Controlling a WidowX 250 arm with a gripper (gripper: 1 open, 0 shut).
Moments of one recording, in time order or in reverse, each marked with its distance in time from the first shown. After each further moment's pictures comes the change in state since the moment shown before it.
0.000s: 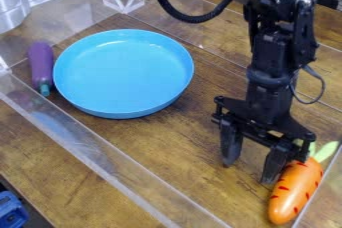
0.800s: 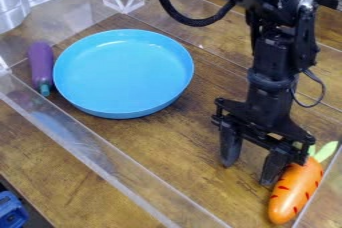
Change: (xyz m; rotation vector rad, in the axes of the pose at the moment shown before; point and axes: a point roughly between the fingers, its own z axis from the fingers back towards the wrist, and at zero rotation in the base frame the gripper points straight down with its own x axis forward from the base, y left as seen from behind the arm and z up) arm -0.003 -0.011 -0.002 0.004 0.005 -0.034
